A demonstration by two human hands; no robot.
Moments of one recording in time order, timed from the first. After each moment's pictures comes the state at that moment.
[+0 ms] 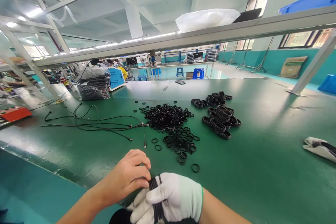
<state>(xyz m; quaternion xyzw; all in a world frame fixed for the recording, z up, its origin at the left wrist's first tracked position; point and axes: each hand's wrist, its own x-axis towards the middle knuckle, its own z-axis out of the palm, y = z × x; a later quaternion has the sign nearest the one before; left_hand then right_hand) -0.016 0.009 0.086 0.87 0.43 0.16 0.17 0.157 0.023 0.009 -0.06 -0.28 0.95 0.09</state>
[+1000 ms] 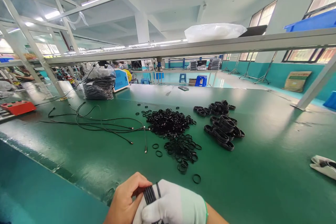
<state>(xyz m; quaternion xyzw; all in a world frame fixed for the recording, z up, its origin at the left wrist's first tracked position) 0.008 -0.027 0.027 0.66 0.57 0.41 0.27 0.161 0.026 0.022 -0.14 -0.55 0.81 0.14</state>
